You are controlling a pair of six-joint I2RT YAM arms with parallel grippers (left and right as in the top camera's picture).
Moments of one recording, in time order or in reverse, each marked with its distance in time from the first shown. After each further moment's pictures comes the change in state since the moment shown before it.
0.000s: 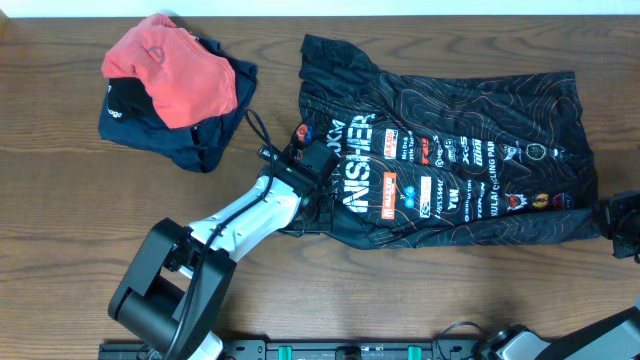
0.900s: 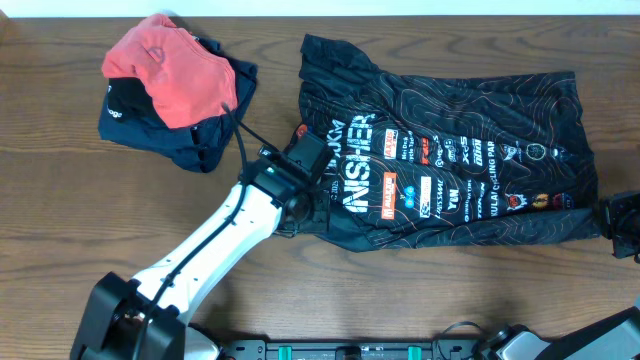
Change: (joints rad) left arm -0.013 -0.199 0.073 -0.217 0.006 -0.009; right arm 0.000 0.000 0.000 0.000 -0.004 0.000
